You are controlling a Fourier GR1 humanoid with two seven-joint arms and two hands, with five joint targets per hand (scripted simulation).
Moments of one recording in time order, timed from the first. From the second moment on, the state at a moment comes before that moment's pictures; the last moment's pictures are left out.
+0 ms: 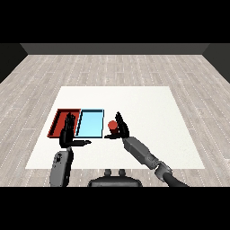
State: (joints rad) left arm -0.02 0.06 0.06 -1.61 0.06 -0.06 -0.40; right arm -0.61 0.00 0.67 -0.74 -0.83 -0.27 -0.70
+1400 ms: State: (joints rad) left arm -0.02 0.05 0.06 -1.59 0.05 -0.06 -0.43; right arm -0.69 0.00 0.69 -0.64 -0.82 -0.54 -0.52
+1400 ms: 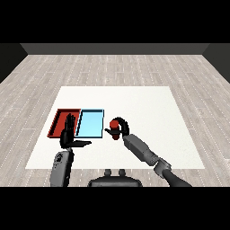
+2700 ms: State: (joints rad) left arm -0.03 0.01 -0.09 -1.65 0.02 -0.08 -0.32; right arm -0.58 -0.23 0.63 -1.27 -0.51 -0.75 -0.29
